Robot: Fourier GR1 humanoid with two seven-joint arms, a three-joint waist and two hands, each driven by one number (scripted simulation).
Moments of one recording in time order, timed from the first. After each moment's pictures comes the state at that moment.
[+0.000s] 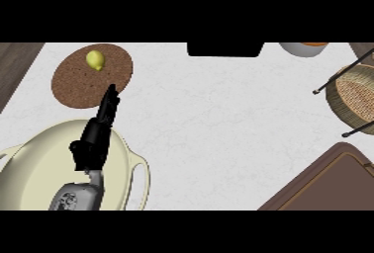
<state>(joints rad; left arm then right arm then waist) -0.14 0.02 -0.06 -1.54 -0.17 0.15 0.02 -0.64 -0.94 -0.32 -1.12 0.74 0.39 -0.08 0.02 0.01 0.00</state>
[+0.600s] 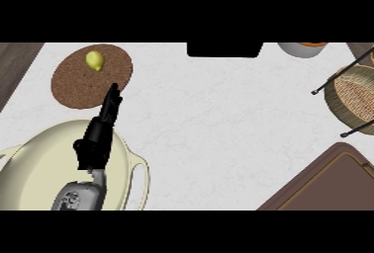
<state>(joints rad) -0.15 0.02 -0.08 -1.55 -0.18 0.16 0.03 -0.79 -0.89 -0.45 -0.77 0.62 0.42 -0.09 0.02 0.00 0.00</state>
